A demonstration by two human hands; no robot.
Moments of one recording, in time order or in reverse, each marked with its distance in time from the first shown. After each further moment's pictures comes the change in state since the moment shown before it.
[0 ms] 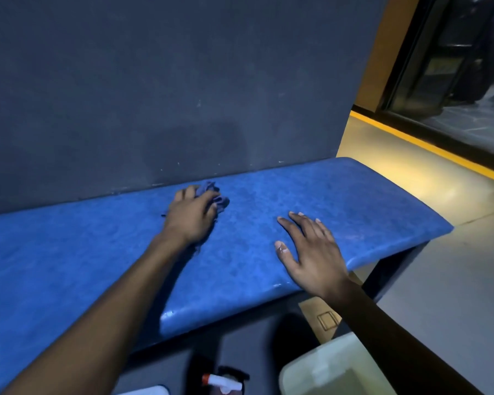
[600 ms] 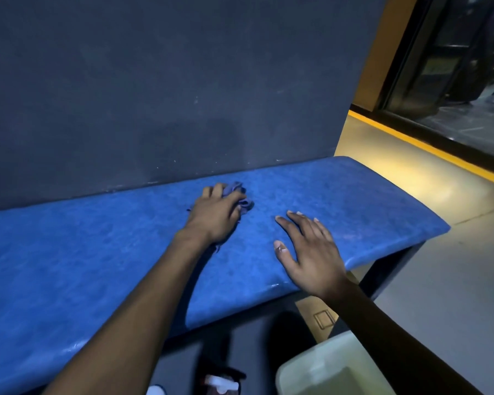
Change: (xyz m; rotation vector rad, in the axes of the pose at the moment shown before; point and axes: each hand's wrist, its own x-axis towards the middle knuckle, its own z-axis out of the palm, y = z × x) left_hand 0.005 0.041 0.010 -0.011 -0.061 0.136; right_hand -0.001 -0.001 -0.004 0.012 0.002 -0.007
